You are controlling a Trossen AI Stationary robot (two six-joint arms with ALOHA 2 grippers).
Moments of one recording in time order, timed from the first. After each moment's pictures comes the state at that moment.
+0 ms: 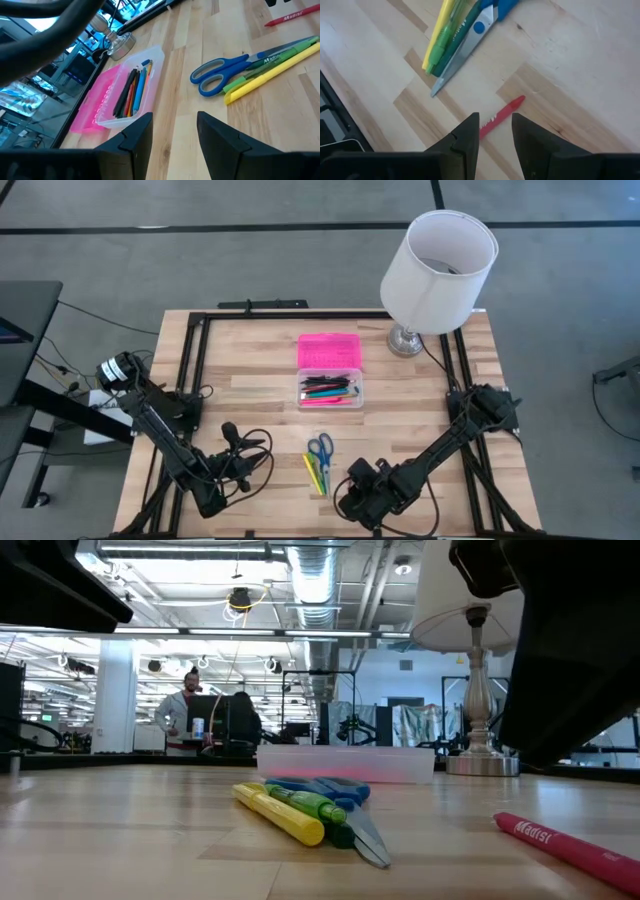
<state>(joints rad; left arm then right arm) -0.95 1.54 0.77 -0.43 -1.18 -0.56 0.71 2.02 1.38 -0.59 0.36 1.44</state>
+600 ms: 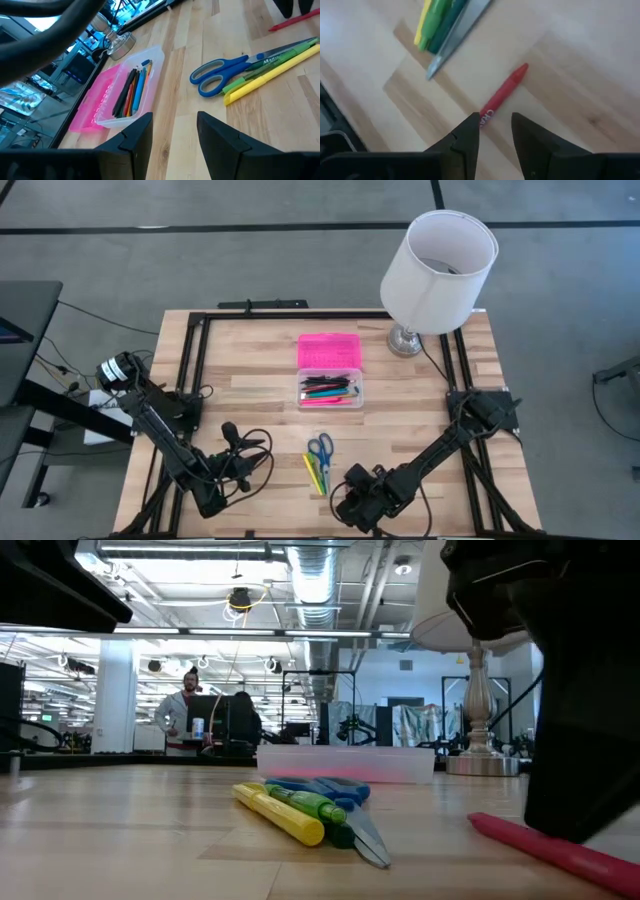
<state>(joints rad) -0.95 1.54 0.77 -0.43 -1.18 -0.57 0.70 2.10 1.39 -0.51 0.28 1.45</state>
